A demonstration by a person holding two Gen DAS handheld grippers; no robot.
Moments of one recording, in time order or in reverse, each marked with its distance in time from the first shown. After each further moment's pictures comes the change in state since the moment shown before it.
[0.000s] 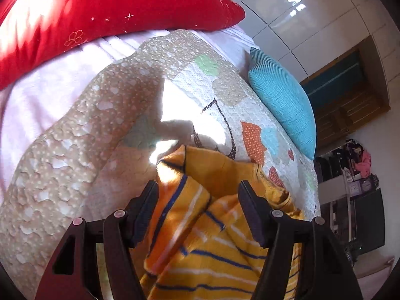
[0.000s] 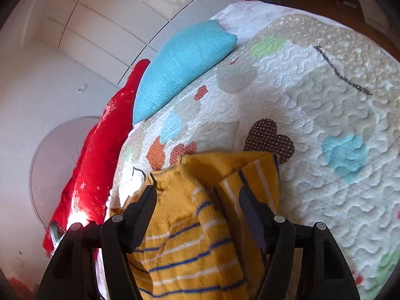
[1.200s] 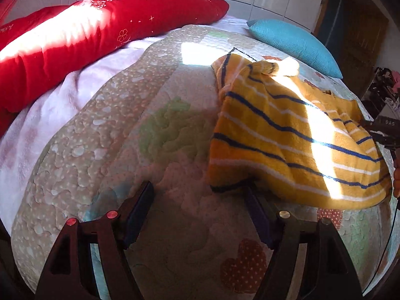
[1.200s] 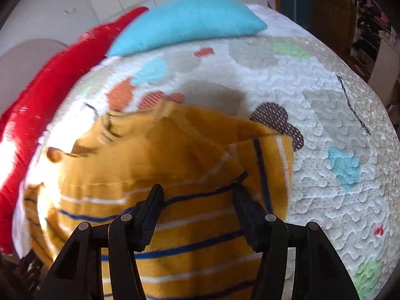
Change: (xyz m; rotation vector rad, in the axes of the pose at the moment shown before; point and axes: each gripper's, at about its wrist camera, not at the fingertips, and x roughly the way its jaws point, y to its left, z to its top) left arm -0.038 0.041 -0.171 0.342 -0.124 0.319; right arm 0.086 0.040 -0.037 -0.333 0.166 -0.415
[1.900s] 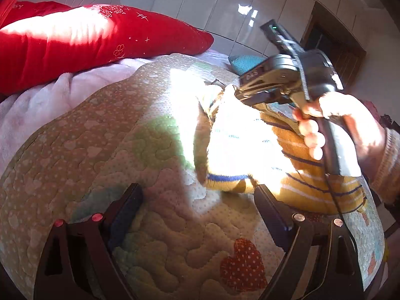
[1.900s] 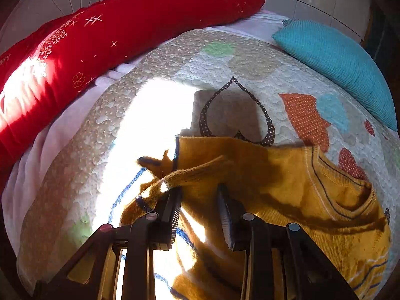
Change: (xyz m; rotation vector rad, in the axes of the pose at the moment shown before) left arm -0.014 0.022 -0.026 -0.063 -0.208 -0.214; right arm 0.068 0.306 0.021 -0.475 0.036 0.075
